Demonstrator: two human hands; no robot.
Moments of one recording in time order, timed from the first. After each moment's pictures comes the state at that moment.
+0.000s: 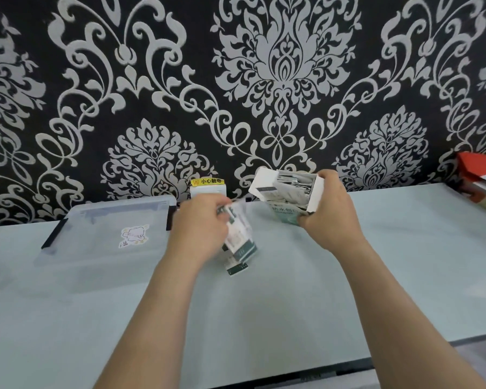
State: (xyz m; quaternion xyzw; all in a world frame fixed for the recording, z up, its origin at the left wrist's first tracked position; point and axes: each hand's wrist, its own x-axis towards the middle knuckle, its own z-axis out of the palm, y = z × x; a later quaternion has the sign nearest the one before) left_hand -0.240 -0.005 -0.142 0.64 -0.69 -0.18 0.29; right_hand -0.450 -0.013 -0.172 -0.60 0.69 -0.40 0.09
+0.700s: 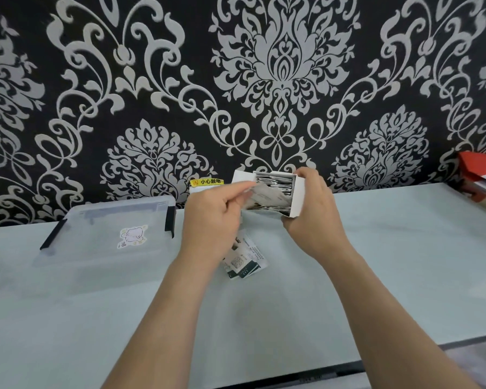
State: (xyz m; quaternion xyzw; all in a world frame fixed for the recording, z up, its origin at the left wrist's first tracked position) left_hand -0.255 -0.003 -0.149 0.45 -0.70 -0.16 0.54; right_hand -0.427 -0.010 -0.176 -0.66 0.61 -0.44 0.04
